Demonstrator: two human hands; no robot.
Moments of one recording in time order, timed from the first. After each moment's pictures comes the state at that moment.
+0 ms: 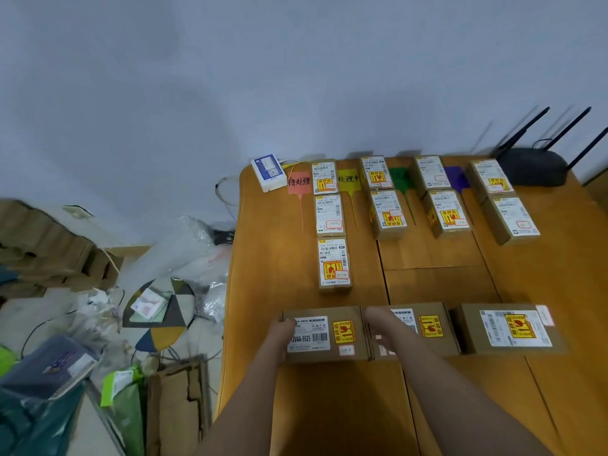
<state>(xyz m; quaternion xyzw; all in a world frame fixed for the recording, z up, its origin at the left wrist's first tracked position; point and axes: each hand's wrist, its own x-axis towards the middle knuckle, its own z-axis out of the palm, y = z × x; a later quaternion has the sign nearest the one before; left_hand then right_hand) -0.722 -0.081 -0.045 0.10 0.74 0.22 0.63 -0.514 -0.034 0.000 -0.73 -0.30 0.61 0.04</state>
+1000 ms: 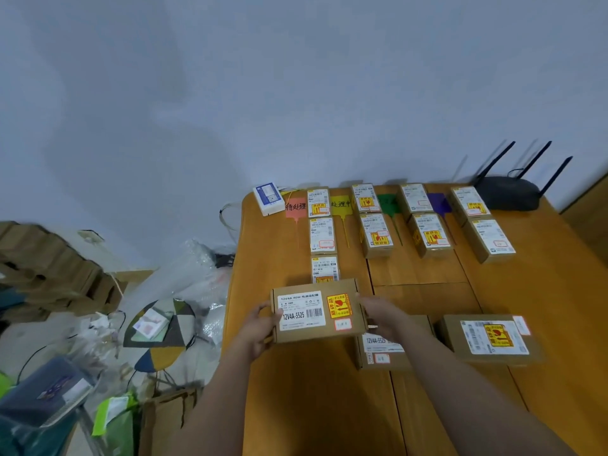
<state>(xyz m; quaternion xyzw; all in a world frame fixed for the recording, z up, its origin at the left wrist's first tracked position) -0.747 -0.089 0.022 0.15 0.69 0.33 0.62 -0.490 -0.032 0.051 -0.65 -0.32 0.67 0.14</state>
